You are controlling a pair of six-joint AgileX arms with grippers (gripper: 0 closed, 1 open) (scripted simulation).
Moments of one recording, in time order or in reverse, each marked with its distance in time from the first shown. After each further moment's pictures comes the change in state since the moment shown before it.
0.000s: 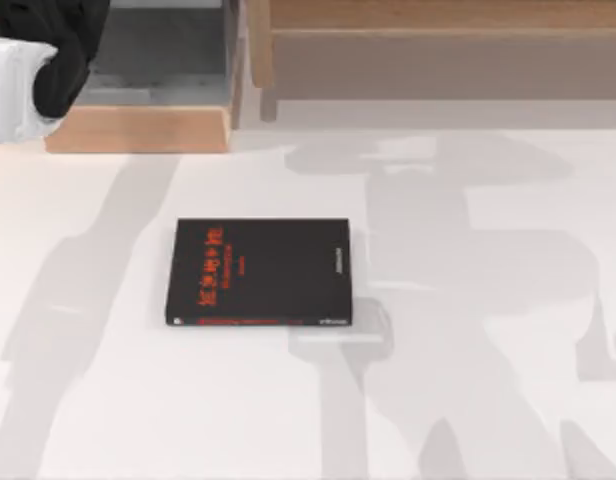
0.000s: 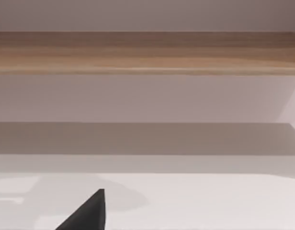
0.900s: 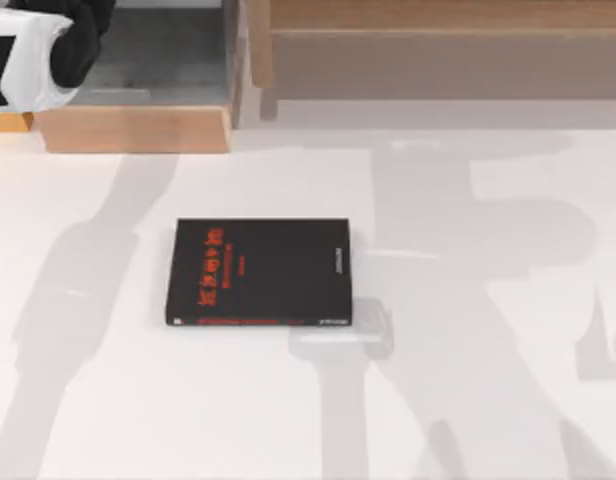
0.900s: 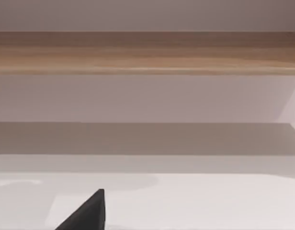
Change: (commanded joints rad) left arm 0.014 0.103 0.147 -0.045 0.015 -0.001; right arm 0.000 0.000 0.000 0.000 0.000 0.000
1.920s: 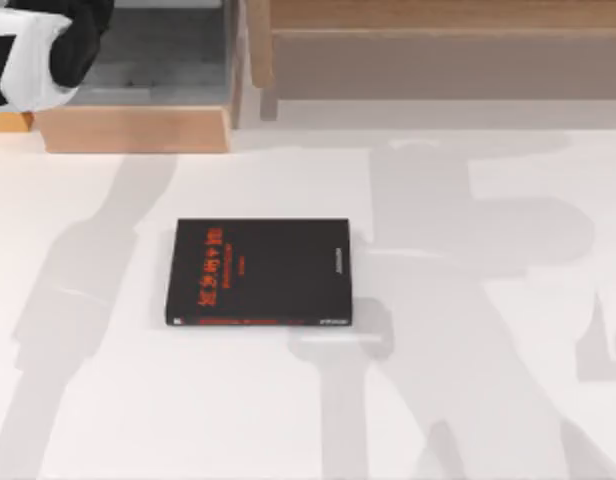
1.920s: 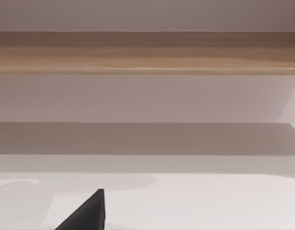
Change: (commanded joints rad) left arm 0.000 0.000 0.000 0.000 0.000 0.000; right arm 0.000 0.000 0.000 0.000 0.000 0.000
